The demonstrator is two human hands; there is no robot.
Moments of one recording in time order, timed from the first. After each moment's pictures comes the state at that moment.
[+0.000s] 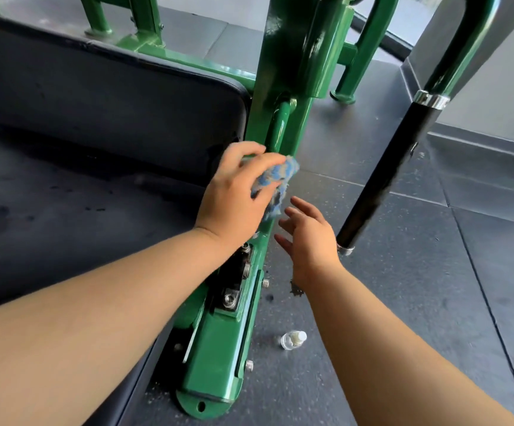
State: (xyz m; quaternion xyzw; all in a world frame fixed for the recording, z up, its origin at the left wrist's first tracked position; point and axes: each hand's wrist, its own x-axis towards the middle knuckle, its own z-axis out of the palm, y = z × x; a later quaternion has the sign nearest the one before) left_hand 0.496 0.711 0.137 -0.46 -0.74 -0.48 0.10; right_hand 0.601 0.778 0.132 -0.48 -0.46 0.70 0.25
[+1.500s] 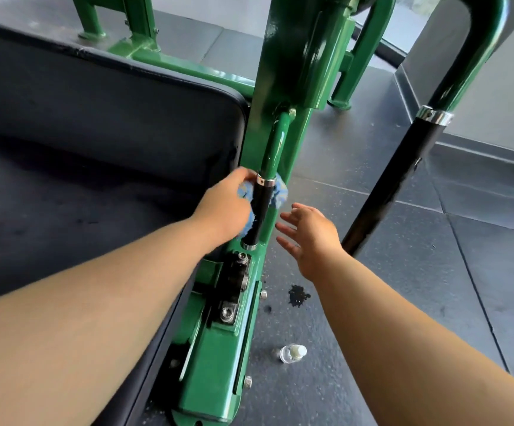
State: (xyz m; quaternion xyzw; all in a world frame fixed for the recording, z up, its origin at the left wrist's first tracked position) left_hand 0.471 0.721 0.139 -0.32 -0.80 -0.45 -0.24; right_hand 0.581 0.811 0.128 -0.52 -0.45 0.70 0.18
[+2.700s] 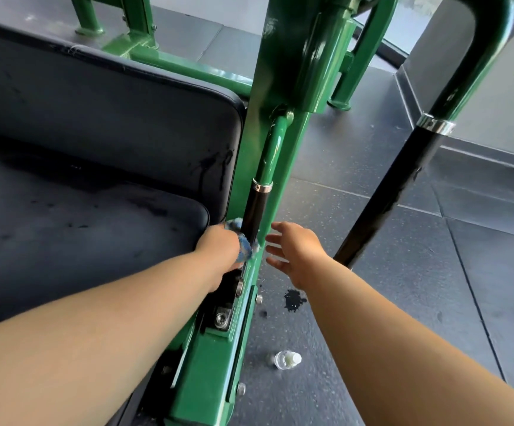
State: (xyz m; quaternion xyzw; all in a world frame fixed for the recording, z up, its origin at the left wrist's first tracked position) left_hand 0.495 0.726 0.094 0.06 -0.72 -0.55 -0.42; right_hand 0.576 0.814 0.114 -0.54 -0.50 0.67 0.06
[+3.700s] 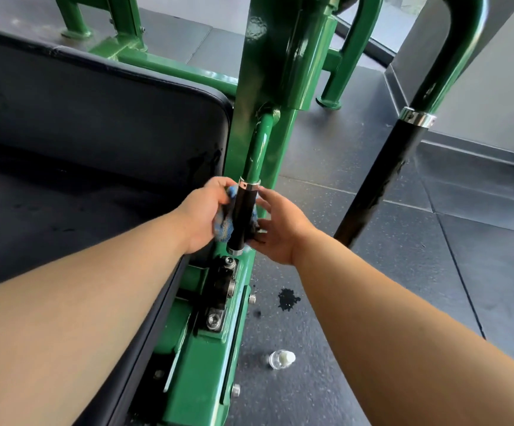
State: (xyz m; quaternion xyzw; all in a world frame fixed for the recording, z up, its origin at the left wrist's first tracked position) left_hand 0.455 0.737 0.121 -0.12 -0.62 -0.62 -0.46; right_hand 0.555 0.826 0.126 -0.45 -0.41 0.79 0.03
